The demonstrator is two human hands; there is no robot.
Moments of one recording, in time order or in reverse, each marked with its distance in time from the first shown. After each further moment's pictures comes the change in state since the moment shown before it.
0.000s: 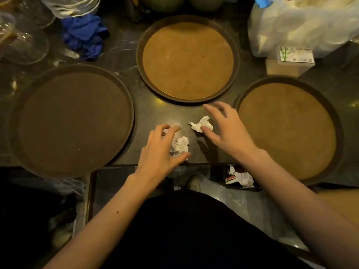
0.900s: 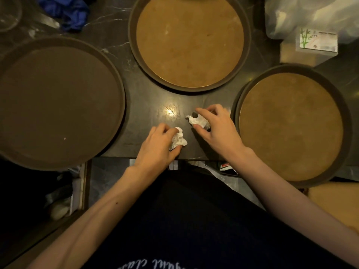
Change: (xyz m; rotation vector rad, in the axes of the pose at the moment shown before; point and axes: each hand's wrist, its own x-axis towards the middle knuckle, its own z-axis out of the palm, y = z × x) left_hand 0.018 -0.005 0.022 0.053 -0.131 -0.071; right_hand 0.018 0.017 0.039 0.056 -0.080 0.064
